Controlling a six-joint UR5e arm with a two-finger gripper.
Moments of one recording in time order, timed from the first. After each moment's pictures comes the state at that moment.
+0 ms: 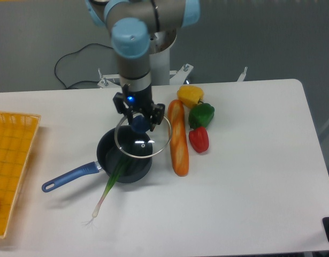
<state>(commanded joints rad) 2.26 -1.65 -1.95 -0.94 1.59 0.55</state>
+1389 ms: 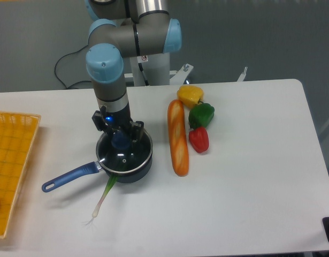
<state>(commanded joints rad) 2.20 -1.74 -1.90 -0.92 1.55 0.47</state>
